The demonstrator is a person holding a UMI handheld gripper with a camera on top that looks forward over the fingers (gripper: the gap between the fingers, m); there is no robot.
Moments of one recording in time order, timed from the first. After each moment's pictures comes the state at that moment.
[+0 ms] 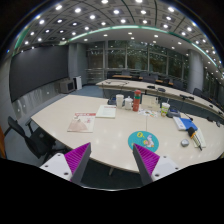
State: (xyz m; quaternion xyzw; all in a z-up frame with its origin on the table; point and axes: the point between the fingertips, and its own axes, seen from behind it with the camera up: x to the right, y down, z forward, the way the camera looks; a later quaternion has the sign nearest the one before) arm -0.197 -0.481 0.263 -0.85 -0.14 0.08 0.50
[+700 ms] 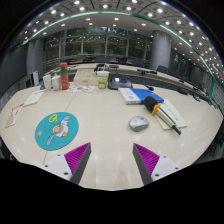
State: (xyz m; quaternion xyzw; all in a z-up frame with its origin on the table) arm 0.173 -0.300 0.059 -0.89 0.03 -0.06 0.45
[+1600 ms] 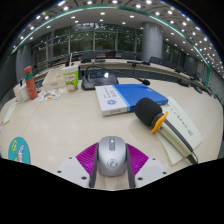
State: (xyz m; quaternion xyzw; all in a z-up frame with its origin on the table) arm 0.301 -0.104 -0.013 -0.90 0.08 -0.06 0.43
